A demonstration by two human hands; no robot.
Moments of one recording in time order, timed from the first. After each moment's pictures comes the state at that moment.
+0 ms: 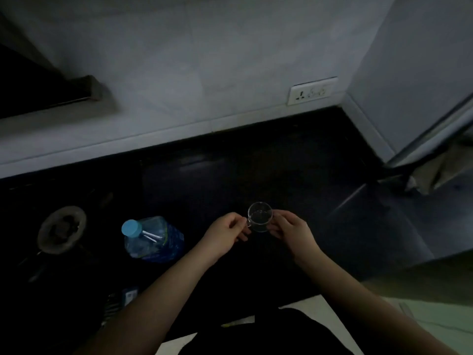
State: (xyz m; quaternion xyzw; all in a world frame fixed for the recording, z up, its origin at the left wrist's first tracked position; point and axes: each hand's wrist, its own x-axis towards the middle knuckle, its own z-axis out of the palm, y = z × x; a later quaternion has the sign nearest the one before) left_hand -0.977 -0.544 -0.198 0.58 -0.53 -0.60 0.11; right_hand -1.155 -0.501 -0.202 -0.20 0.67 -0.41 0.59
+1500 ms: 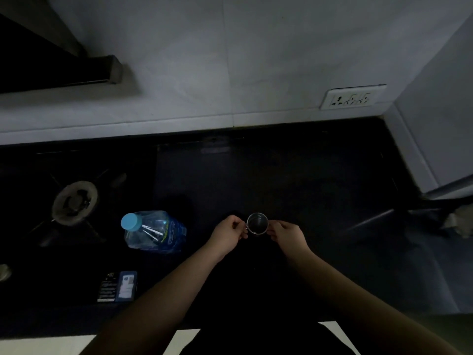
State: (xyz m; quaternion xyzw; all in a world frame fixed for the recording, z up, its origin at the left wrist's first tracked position) left_hand -0.987 -0.569 -0.278 0.69 -0.43 -0.57 0.13; right_hand -1.156 -0.556 -0.248 -0.27 0.73 -0.20 0.59
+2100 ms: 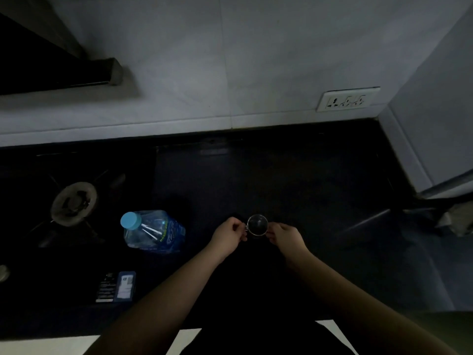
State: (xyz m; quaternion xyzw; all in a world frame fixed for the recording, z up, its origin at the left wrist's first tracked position) left_hand -0.993 -0.565 -0.283 0.70 -0.44 -0.56 0.12; right_hand -1.157 -0.555 -0.252 -0.23 0.74 -0.19 0.61
